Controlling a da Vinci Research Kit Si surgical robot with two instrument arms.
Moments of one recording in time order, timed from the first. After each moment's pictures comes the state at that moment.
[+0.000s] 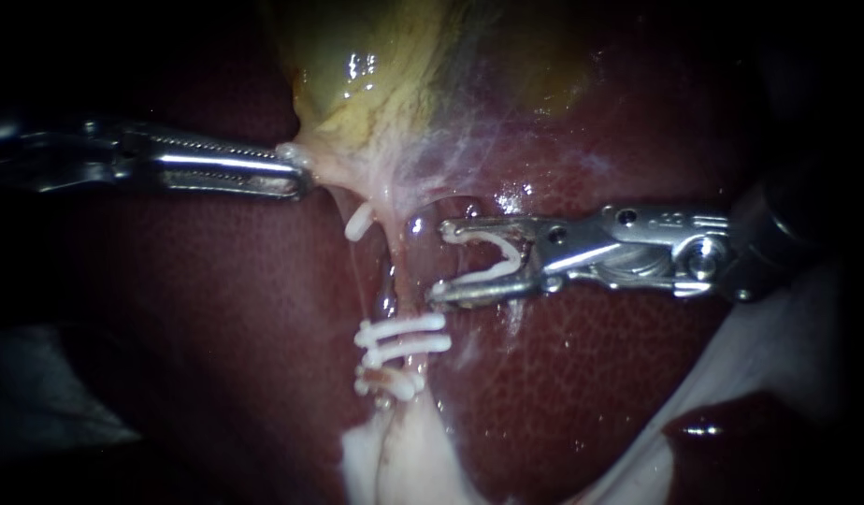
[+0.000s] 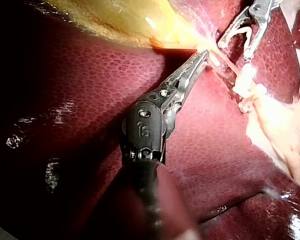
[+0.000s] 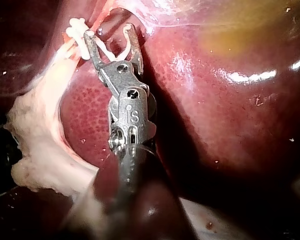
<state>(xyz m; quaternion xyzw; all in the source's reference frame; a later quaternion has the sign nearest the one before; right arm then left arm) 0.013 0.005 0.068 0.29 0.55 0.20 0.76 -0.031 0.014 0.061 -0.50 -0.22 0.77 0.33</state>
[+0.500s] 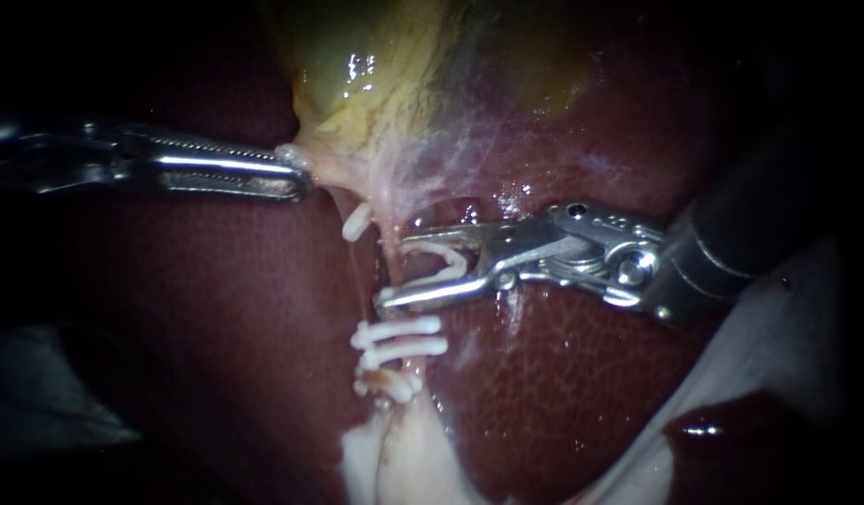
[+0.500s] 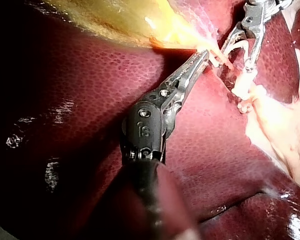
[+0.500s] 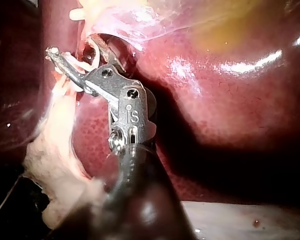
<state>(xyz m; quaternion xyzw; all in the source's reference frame) 0.018 0.005 0.068 0.37 0.59 0.22 0.69 -0.031 0.014 0.061 -0.50 -0.22 0.77 0.33</state>
